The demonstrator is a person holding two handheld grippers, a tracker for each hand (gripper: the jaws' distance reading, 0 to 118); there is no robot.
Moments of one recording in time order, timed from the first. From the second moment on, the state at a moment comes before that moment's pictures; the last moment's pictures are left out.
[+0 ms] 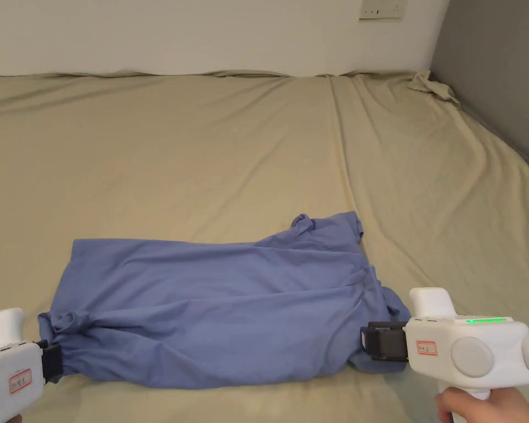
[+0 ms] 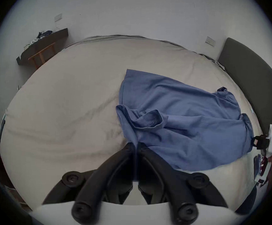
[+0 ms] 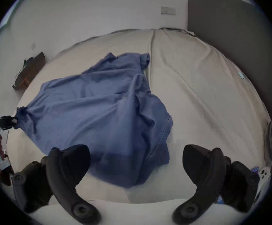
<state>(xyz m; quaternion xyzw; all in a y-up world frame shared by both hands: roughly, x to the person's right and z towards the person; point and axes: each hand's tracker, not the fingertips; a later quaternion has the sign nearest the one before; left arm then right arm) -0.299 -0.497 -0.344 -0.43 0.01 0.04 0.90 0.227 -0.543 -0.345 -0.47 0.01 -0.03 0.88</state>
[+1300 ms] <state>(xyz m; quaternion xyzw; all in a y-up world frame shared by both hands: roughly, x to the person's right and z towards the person) -0.340 -0.544 -0.218 -0.60 -0.02 0.02 0.80 0.231 -0.537 -0.229 -0.61 0.07 0.06 0.79</state>
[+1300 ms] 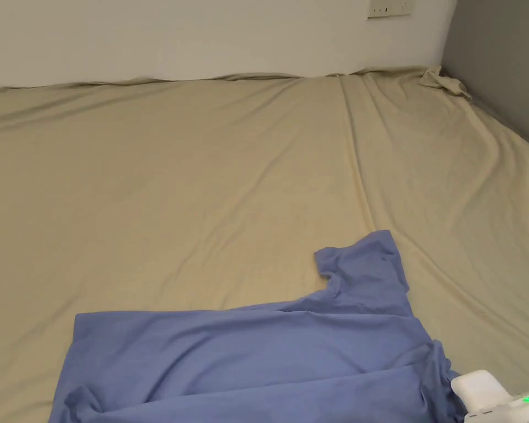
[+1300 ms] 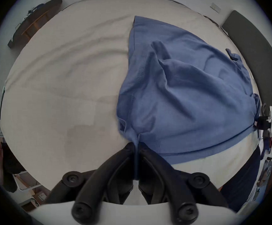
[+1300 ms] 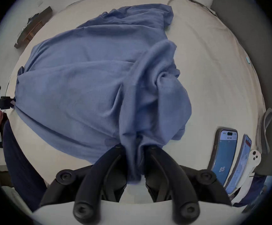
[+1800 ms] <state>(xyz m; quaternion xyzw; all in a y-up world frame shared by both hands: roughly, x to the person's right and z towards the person) -0.290 -0.449 -0.254 -0.44 -0.08 0.14 0.88 0.209 -0.408 -0.261 -0.39 0.05 -0.06 0.92</state>
